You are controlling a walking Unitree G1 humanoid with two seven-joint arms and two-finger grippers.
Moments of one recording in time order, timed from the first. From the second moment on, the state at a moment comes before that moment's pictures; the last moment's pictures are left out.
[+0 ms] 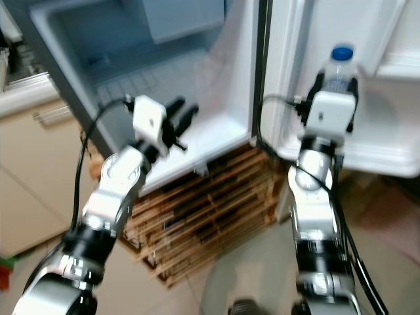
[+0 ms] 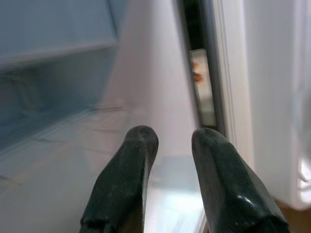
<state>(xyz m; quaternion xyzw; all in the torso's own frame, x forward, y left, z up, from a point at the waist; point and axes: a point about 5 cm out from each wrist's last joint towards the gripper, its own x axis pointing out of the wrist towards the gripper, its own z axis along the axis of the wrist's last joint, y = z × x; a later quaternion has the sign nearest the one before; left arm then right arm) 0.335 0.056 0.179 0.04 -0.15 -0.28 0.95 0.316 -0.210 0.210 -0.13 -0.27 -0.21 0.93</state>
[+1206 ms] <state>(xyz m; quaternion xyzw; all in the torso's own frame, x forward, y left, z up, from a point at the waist) 0.307 0.107 0.186 0.13 -0.12 -0.30 0.94 0.337 -0.212 0.193 -0.17 -0.27 -0.25 0.91</state>
